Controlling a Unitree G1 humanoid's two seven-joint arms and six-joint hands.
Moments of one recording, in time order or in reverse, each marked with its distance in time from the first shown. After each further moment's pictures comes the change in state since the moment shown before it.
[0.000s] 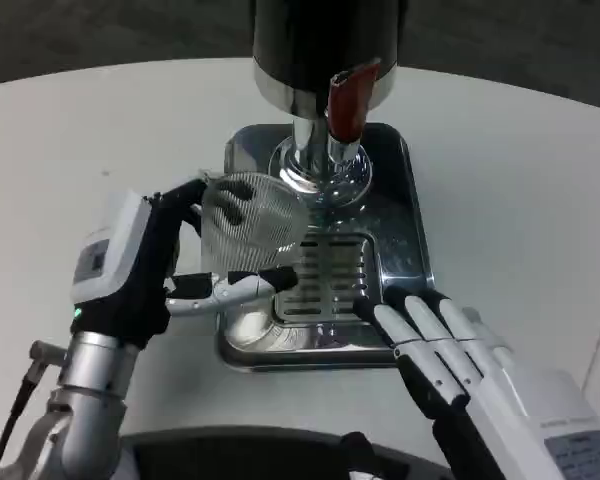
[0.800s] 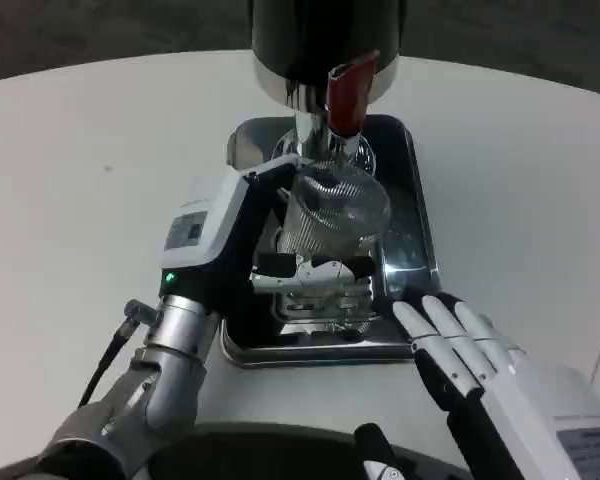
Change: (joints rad) left arm -0.268 -0.081 -0.252 0.334 0.052 0.000 0.207; right arm -0.004 0.037 -0.021 0.000 0.008 0.028 0.036
